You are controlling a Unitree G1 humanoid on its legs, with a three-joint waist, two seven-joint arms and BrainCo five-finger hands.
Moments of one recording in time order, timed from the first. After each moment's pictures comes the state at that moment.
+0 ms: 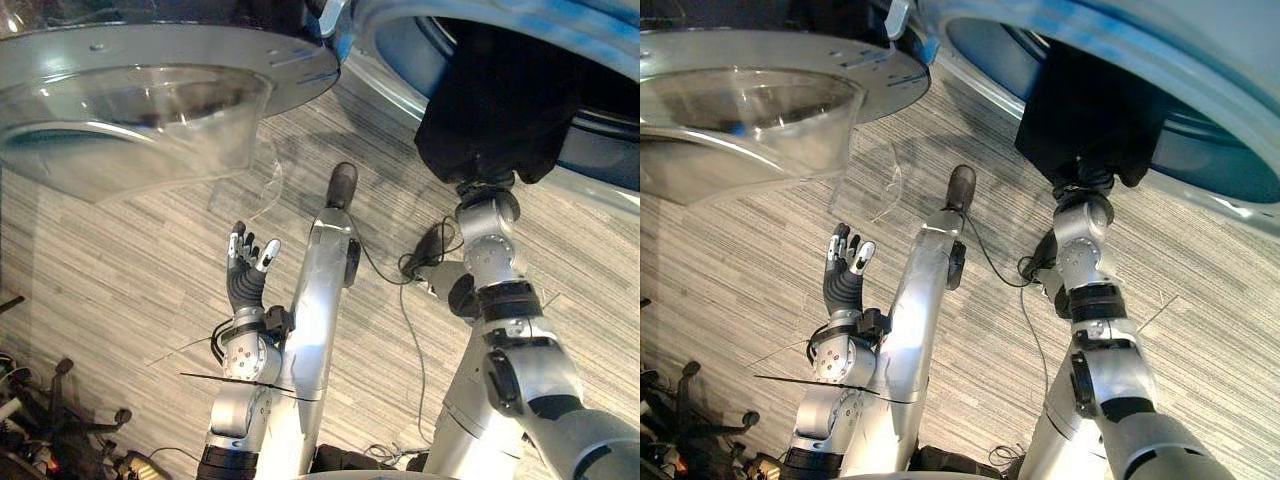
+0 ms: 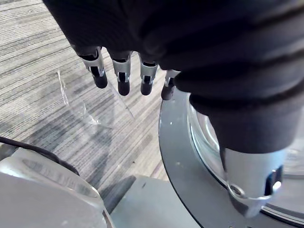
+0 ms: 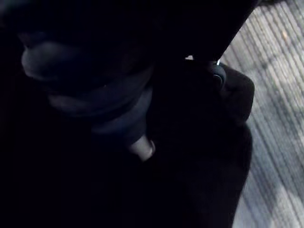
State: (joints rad) left arm 0.05 -0.06 -0.13 -0.20 -0.20 -0.07 0.38; right arm -0.73 -0.23 -0.09 0.32 0.91 -0.07 -0.58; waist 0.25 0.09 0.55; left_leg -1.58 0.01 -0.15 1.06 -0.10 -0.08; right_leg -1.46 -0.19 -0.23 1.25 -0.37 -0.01
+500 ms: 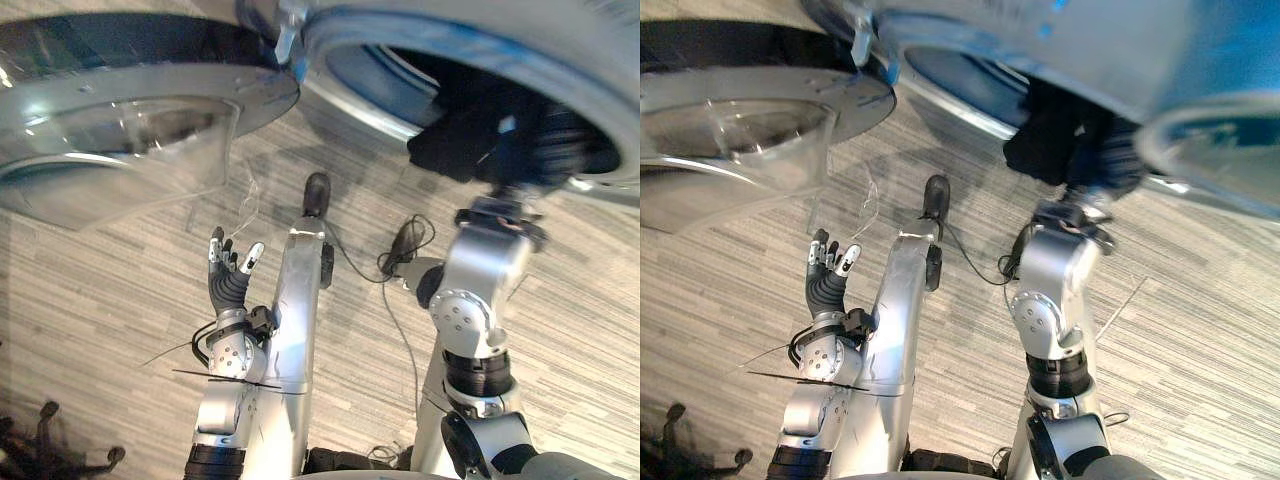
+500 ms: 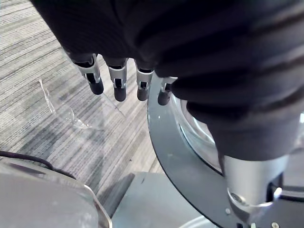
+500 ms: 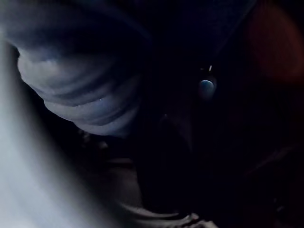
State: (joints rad) left arm 0.02 0.01 -0.08 -0.11 -0.14 -0.04 0.40; right arm -0.48 0.02 0.10 -0.39 0.66 -0.43 -0.52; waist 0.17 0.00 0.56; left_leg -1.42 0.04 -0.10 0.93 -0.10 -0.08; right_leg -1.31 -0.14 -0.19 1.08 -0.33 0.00
